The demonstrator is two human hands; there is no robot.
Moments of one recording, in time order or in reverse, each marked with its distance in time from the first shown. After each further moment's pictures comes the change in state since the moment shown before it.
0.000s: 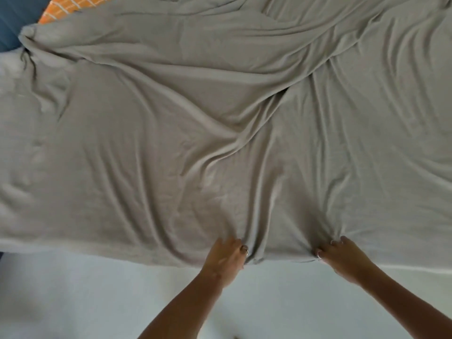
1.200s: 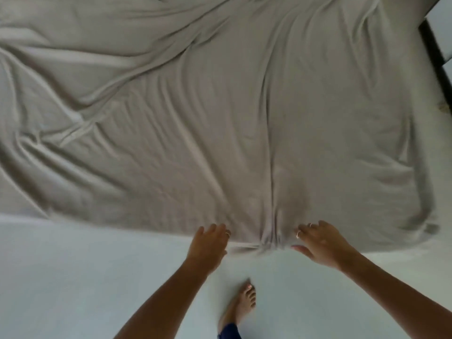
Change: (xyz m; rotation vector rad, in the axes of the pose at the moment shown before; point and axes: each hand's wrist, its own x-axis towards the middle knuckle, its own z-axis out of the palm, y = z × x) left_hand 0.282 0.435 -0.122 -0.115 -0.060 -0.277; right_hand -0.227 0.429 0.156 0.006 0.359 -0.230
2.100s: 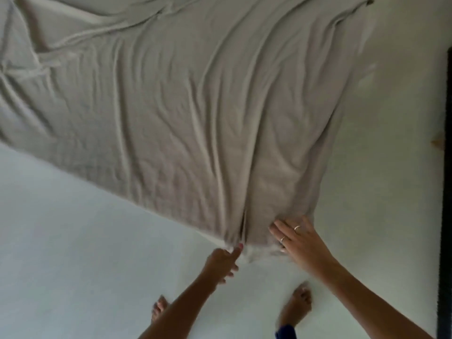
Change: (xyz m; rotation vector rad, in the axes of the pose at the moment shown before) left_hand 0.135 0.414 -0.027 -1.451 -0.285 -0.918; right_hand -0.202 0.275 0.040 -0.028 -0.057 -0.213
